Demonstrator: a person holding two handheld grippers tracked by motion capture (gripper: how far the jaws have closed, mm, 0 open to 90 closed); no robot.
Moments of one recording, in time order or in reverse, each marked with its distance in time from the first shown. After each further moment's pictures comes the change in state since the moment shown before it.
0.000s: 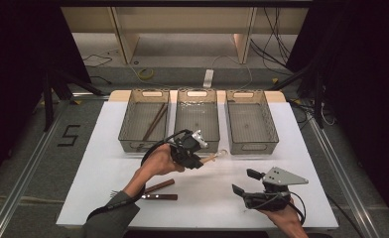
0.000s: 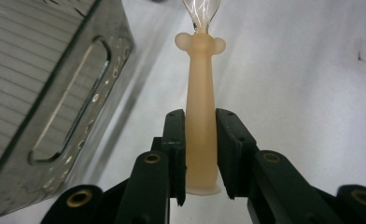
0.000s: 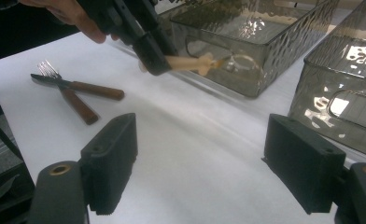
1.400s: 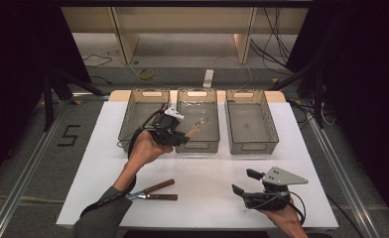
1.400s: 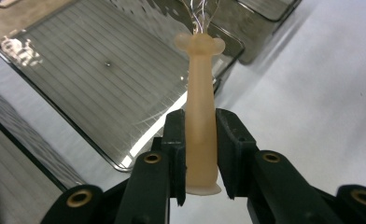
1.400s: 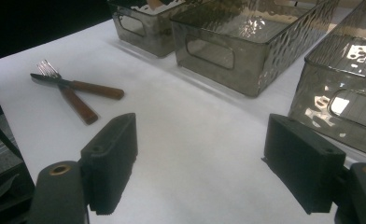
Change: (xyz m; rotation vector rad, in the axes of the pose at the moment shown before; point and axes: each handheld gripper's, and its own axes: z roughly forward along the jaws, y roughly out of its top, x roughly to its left) left arm 0.044 -0.014 -0.048 -0.222 0.163 -0.282; right arm 0.000 0.000 0.001 0.004 0.000 0.004
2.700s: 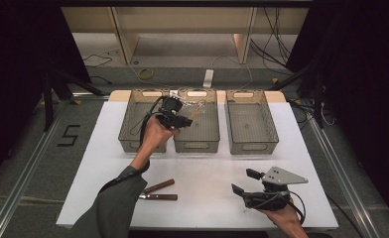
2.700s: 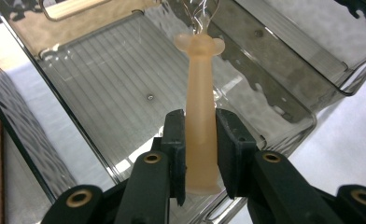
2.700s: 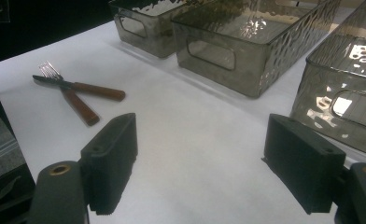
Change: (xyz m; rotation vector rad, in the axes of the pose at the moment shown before) left arm 0.037 0.031 0.037 -0.028 0.058 -0.157; right arm -0.001 0.000 0.001 -0.006 0.005 0.003
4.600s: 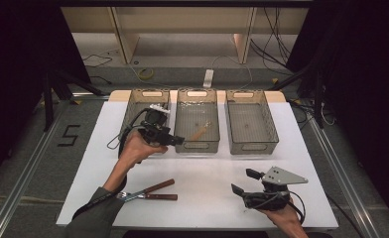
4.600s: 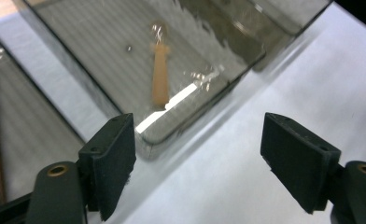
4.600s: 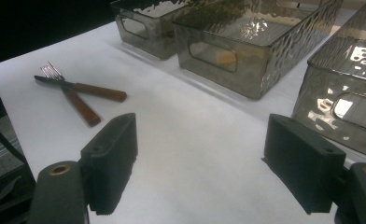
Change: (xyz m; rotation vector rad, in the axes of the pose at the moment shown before) left arm -0.006 -0.050 -0.056 0.048 -0.073 0.024; right arm 0.001 0.001 0.000 -0.005 0.004 -0.006
